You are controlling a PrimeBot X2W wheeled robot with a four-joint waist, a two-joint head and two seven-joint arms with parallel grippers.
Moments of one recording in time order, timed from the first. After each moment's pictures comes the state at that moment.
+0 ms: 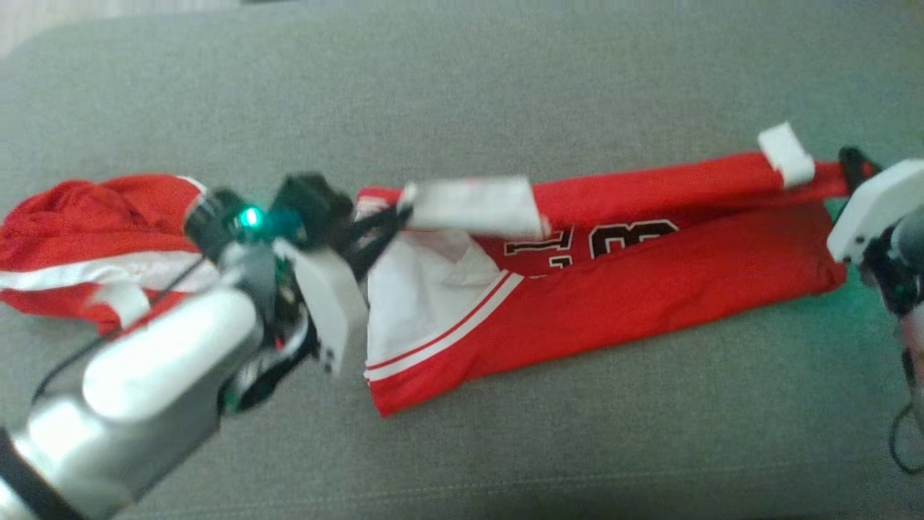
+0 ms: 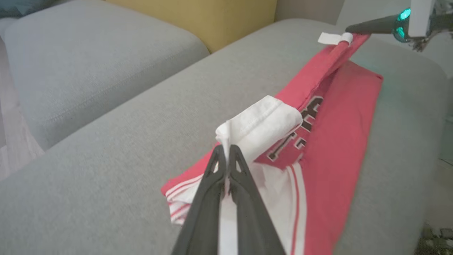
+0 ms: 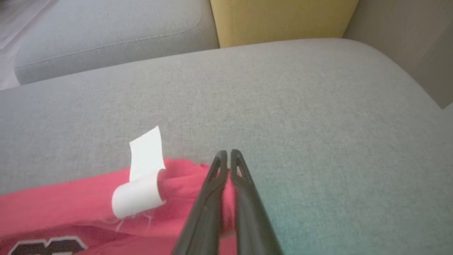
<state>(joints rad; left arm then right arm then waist) -0.84 0.57 -1.19 0.14 -0.80 0.09 0.01 -0.72 -0.37 0.12 0.90 0.40 0.13 0.20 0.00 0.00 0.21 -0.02</state>
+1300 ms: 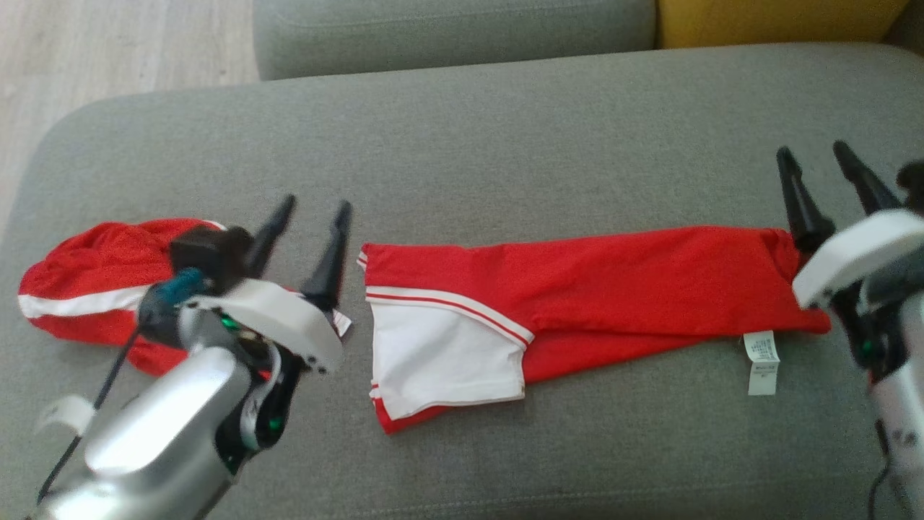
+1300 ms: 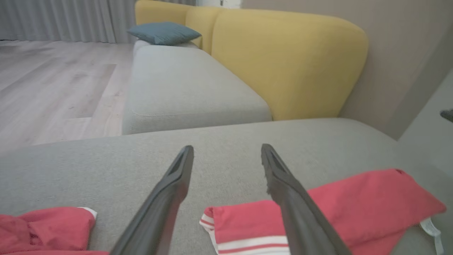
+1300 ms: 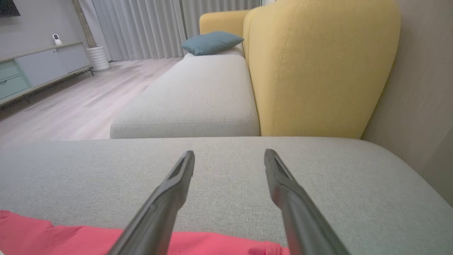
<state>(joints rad) -0.54 0.52 -0.96 0.13 -0.92 0.36 -0.25 -0.45 -0.35 0.12 0.43 0.41 0.13 0.13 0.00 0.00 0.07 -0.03</state>
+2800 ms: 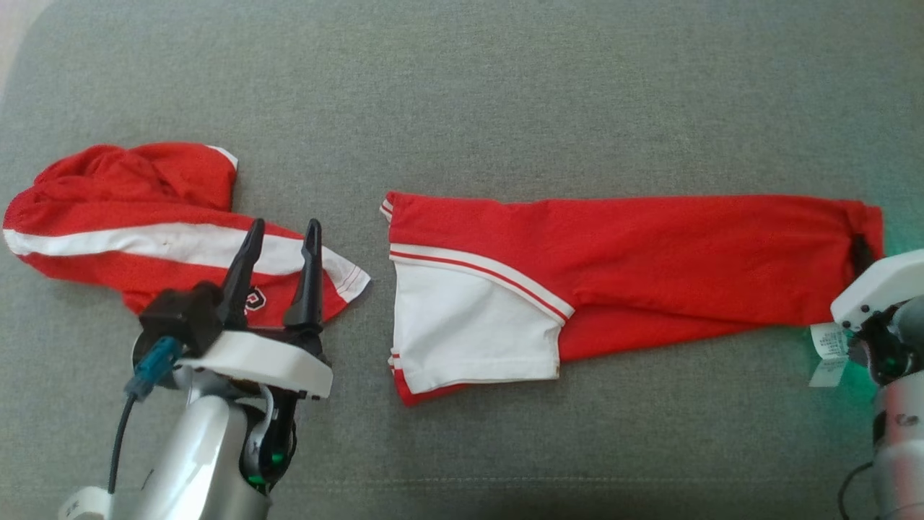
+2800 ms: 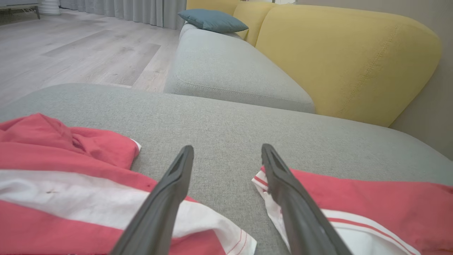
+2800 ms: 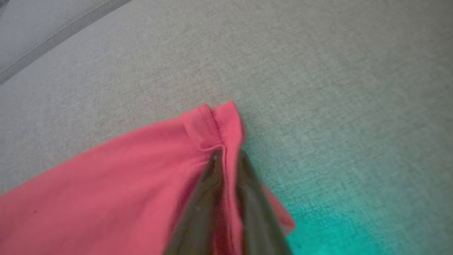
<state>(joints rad) -0.22 0.11 -0.27 0.23 -0.36 0.01 -0.25 -0.53 -0.18 -0.40 0.82 0.21 0.13 0.25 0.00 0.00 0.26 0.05</state>
